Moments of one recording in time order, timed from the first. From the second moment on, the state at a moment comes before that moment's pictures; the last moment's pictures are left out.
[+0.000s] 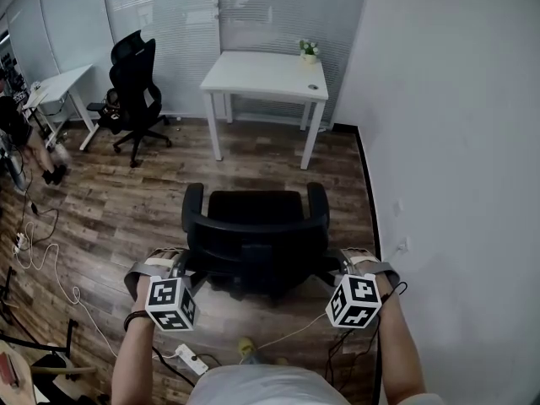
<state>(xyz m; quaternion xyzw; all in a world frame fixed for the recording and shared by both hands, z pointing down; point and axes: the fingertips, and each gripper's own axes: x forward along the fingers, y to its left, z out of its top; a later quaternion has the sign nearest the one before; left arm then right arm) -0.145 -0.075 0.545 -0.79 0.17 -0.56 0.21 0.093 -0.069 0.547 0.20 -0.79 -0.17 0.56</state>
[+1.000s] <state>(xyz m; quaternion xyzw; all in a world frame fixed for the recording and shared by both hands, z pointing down) -0.153 -0.224 0.545 -0.78 0.18 -0.55 0.23 0.082 -0.210 0.547 0.24 -0.78 -0.15 0.55</state>
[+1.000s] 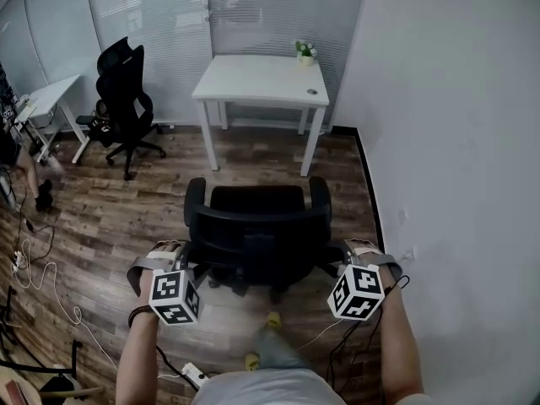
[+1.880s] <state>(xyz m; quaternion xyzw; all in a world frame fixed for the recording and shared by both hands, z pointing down) -0.145 -0.455 0.534 -0.78 0.19 -0.55 0.22 0.091 -0.434 0.536 0.23 -0.78 -0.15 0.56</state>
